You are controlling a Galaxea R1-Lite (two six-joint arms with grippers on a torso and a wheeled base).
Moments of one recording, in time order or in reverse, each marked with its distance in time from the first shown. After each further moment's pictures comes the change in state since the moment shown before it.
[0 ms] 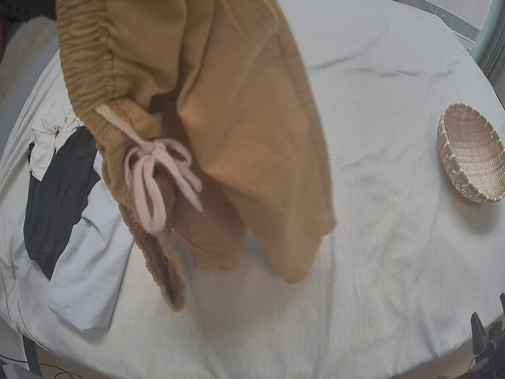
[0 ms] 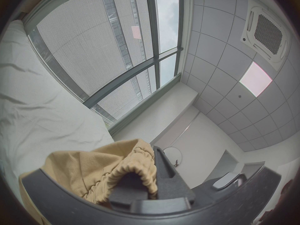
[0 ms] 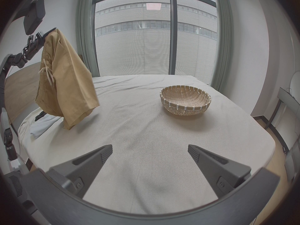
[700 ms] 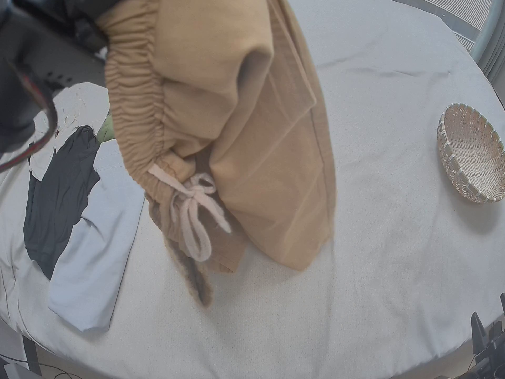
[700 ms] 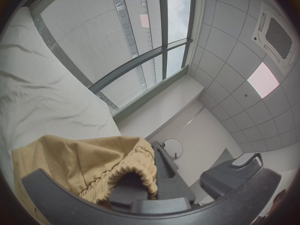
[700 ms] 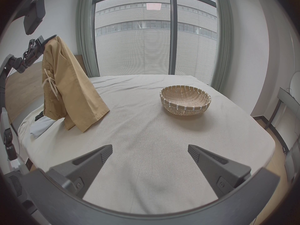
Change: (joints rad) left arm -0.008 0.051 0.179 -0.088 0.007 0.001; right arm -0.001 0.000 0.000 -0.006 0.001 -0.001
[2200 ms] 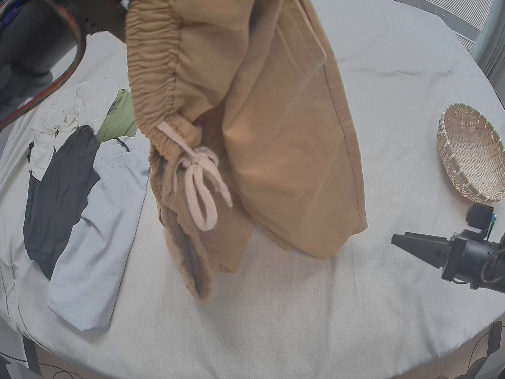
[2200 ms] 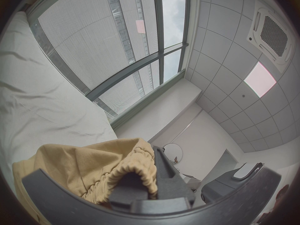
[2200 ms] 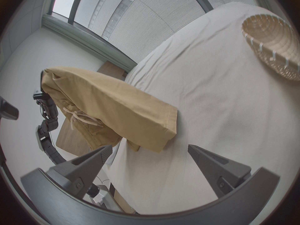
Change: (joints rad) left arm 0.003 0.053 -0.127 0.000 -0.009 -0.004; right arm 0.408 1.271 -0.299 -0.766 0.371 0.481
